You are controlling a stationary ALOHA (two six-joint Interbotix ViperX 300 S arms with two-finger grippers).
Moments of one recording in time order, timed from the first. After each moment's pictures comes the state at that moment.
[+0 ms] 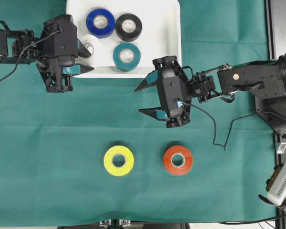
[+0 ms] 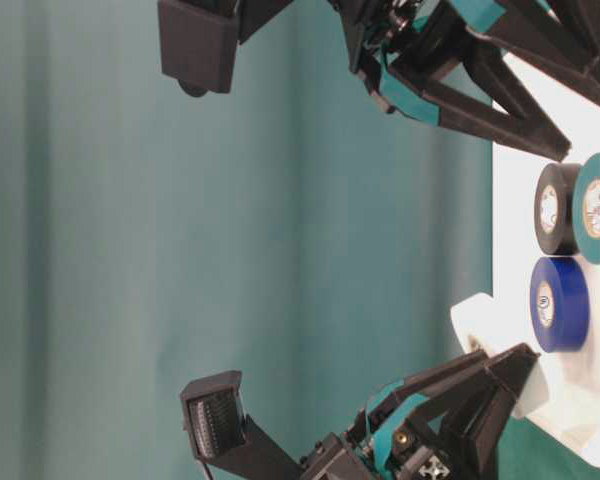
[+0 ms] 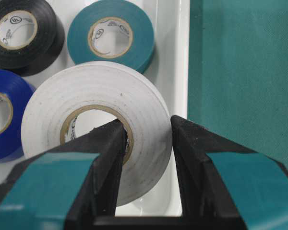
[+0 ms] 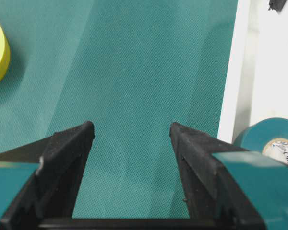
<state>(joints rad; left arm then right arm) 0.15 -0.10 0.80 -0.03 -0.02 0.15 0.04 -0.08 0.82 -0.40 -0.10 0.32</state>
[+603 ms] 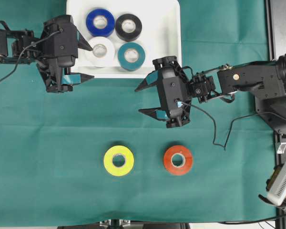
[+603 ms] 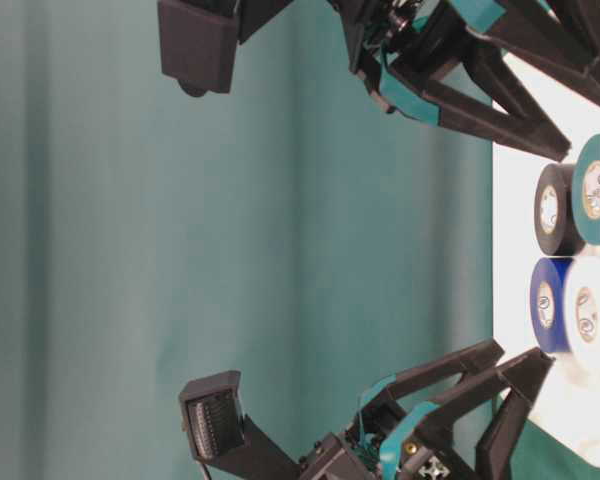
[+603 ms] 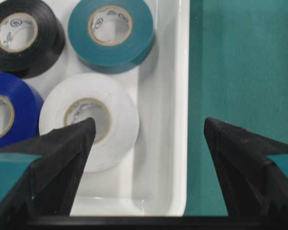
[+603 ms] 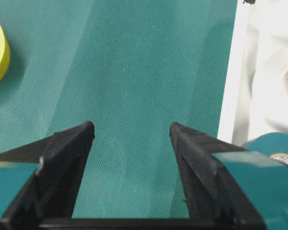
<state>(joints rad) 0.15 -0.10 0.80 -0.02 -0.02 0.15 0.04 -0.08 0.82 -0.40 -0.10 0.32</state>
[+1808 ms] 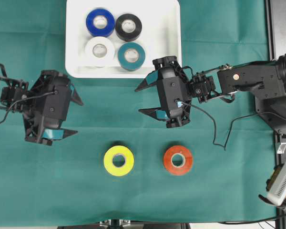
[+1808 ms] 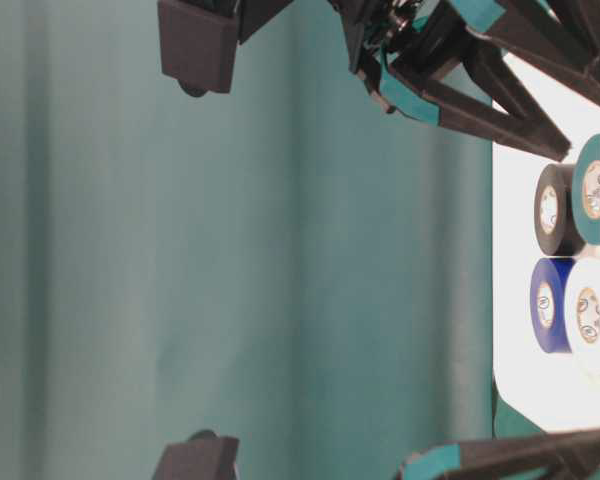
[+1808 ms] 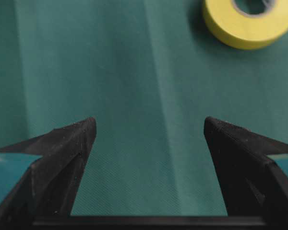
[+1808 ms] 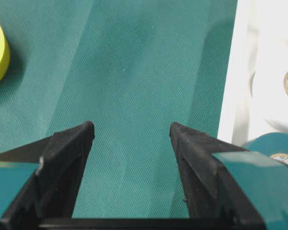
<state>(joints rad) -0.18 -0.14 0.83 -0.03 0.08 0.02 0.04 -0.08 0.82 -0.40 -0.10 0.32</state>
